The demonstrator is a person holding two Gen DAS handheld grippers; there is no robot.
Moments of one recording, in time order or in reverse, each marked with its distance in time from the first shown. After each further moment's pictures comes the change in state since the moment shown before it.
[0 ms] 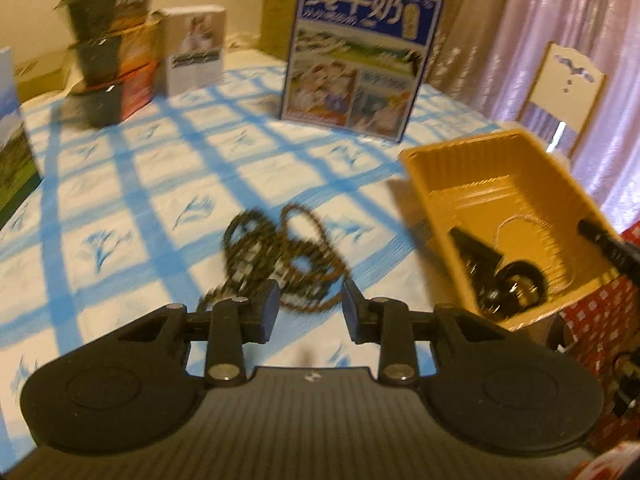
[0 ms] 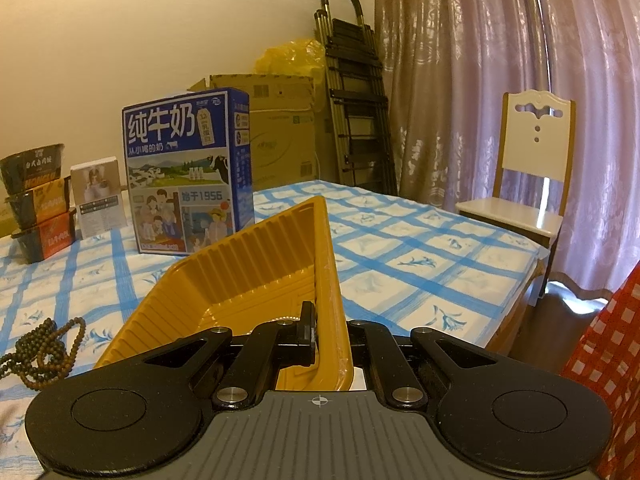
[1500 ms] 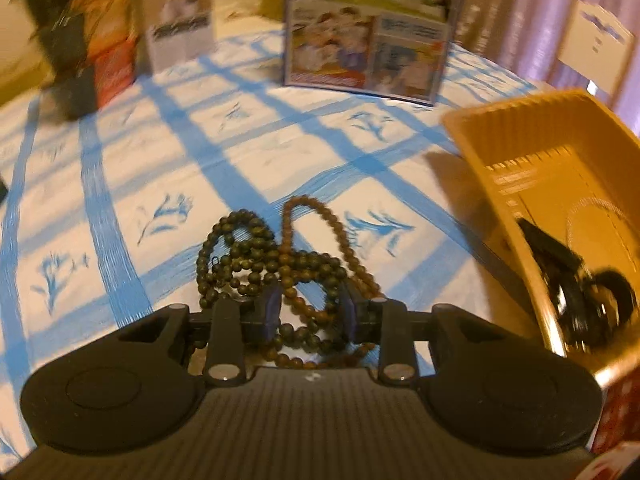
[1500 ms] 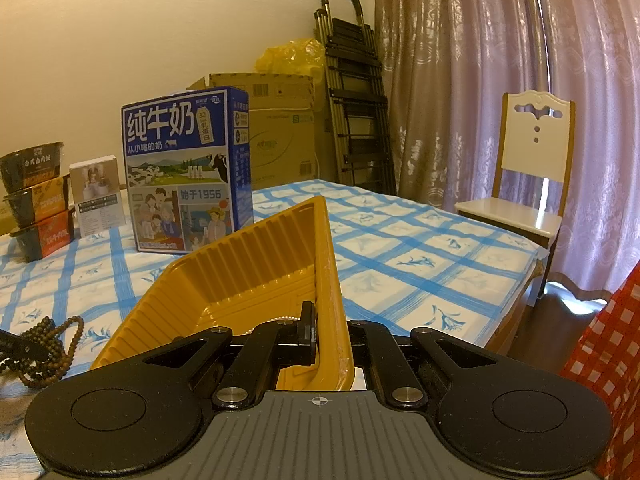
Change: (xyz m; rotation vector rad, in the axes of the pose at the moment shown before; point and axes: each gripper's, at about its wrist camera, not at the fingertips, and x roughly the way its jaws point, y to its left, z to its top) left arm 0.107 -0.008 0.028 0.037 0.096 0.076; right arm -0.001 -0.001 -0.001 -0.002 0.000 -0.001
